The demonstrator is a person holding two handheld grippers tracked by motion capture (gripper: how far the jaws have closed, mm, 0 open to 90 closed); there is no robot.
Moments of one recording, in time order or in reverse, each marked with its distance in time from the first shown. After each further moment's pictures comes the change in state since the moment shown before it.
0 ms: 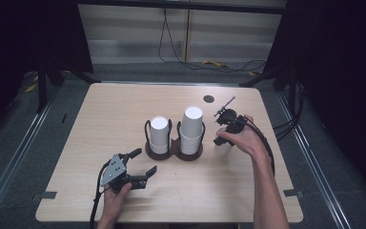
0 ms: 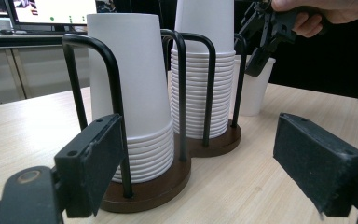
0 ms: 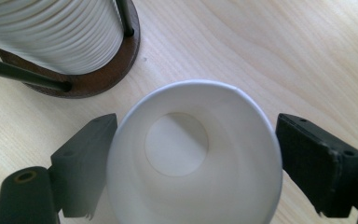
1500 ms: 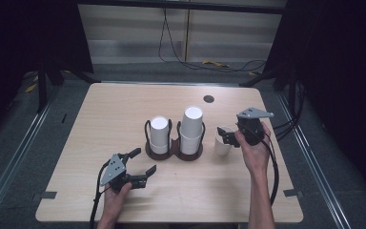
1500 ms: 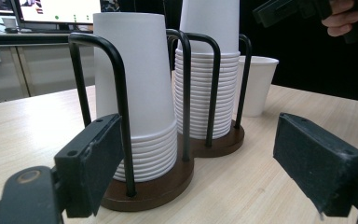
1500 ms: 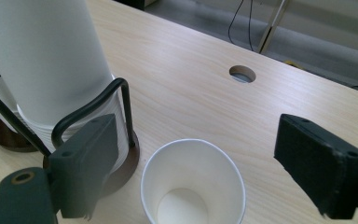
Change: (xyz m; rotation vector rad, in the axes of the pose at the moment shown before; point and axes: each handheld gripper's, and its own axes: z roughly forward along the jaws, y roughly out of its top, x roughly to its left) left arm 0.000 0.000 0.000 0.001 0.018 -0.012; right arm 0.022 -0.056 -0.047 -0.635 -0.129 0.234
